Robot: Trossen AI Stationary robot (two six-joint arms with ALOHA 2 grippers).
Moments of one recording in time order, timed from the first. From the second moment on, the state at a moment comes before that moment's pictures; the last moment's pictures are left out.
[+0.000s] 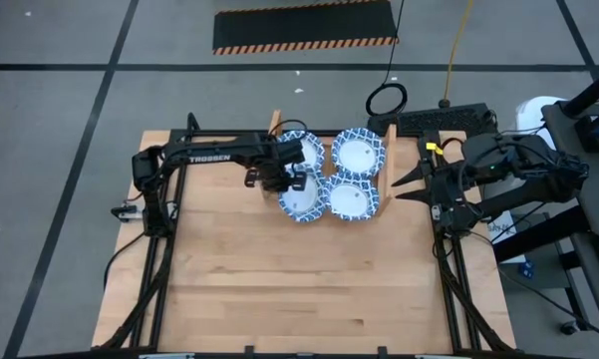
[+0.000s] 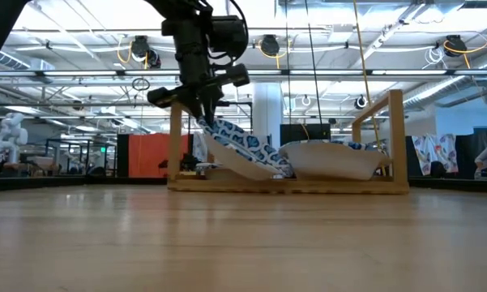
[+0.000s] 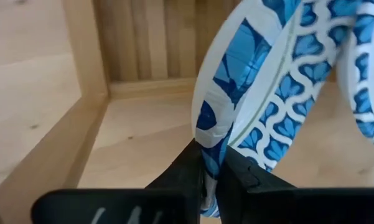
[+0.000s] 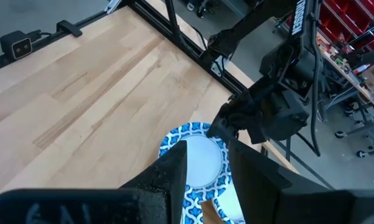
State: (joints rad) left arm 0.30 1.86 1.54 -1.00 0.13 -1.10; right arm 0.14 0.95 1.49 -1.05 0.05 -0.60
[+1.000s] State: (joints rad) left arm 0.29 1.86 1.54 -0.97 0.04 -0.98; right arm 0.14 0.94 1.49 -1.05 0.05 -0.59
